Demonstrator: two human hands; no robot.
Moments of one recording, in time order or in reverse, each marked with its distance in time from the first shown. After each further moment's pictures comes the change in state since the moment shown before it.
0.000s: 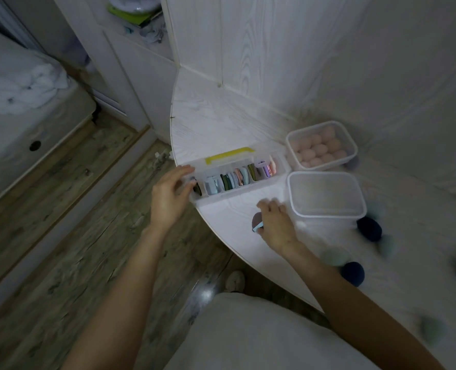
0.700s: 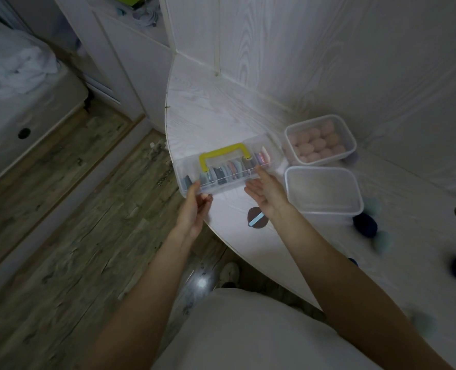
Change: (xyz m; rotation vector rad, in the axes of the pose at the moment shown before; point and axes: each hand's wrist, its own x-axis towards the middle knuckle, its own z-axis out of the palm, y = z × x) left_hand -0.023 0.019 0.057 -1.030 -0.033 -1.053; right_hand 0.051 -0.024 -0.048 1.745 -0.068 0.634
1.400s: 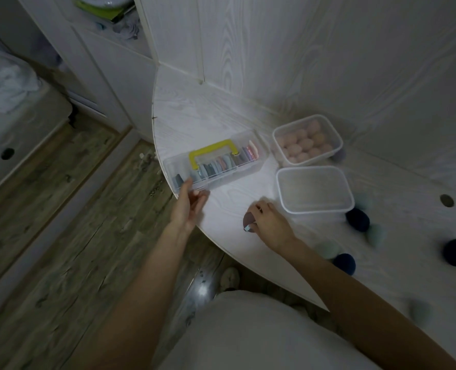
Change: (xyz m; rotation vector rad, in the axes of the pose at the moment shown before) left_hand 0.031 0.014 0.008 -0.098 -0.047 -0.027; right_hand -0.008 0.052 -0.059 -1.857 -0.079 -0.693
